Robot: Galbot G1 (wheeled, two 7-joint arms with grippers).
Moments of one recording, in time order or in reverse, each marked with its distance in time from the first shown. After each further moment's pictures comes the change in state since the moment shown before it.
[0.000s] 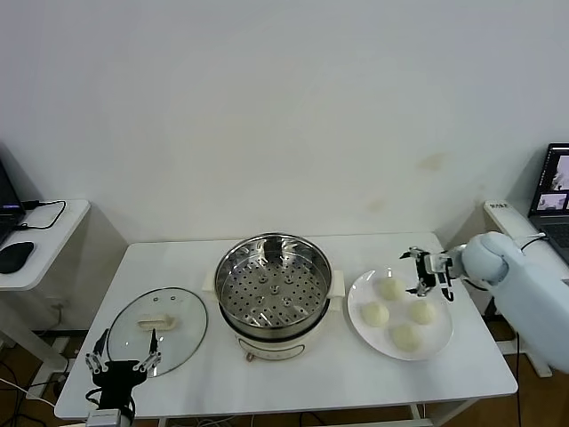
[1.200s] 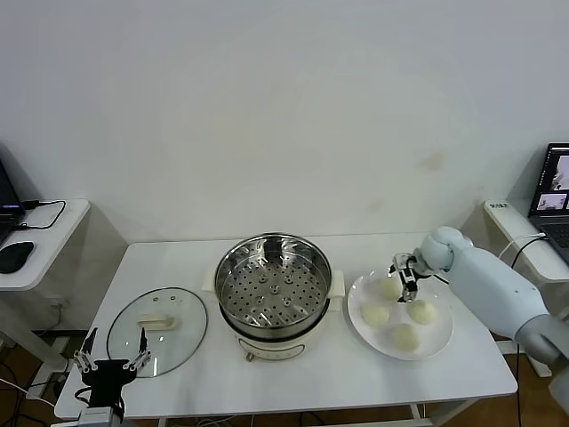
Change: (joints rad) left arm -0.004 0.011 -0.028 0.019 0.009 -0.005 -0.004; right arm 0.097 0.212 -0.120 -0.301 -0.077 -0.027 -0.012
